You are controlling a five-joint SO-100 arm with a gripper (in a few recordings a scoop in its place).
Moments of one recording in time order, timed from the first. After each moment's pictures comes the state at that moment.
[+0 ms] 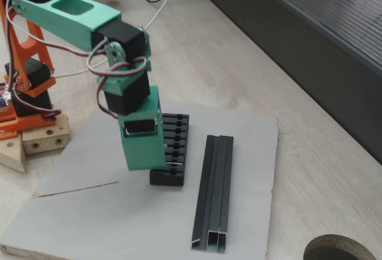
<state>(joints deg) -1.9 85.2 94.8 74.4 155.6</state>
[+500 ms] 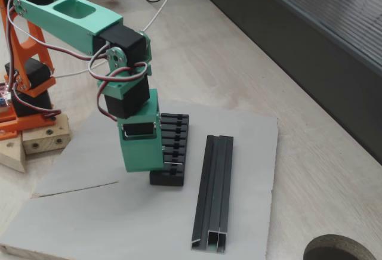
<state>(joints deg) -1.9 84.7 95.9 74.3 155.6</state>
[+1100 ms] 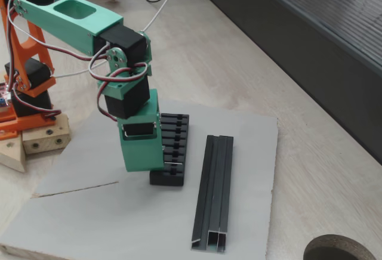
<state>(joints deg) -1.9 84.7 95.9 74.3 155.4</state>
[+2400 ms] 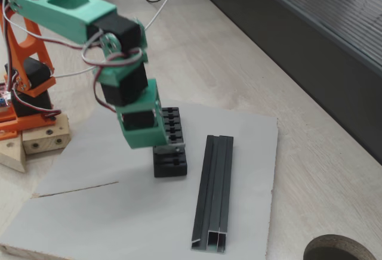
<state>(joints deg) -2.2 90.5 95.8 73.7 155.2</state>
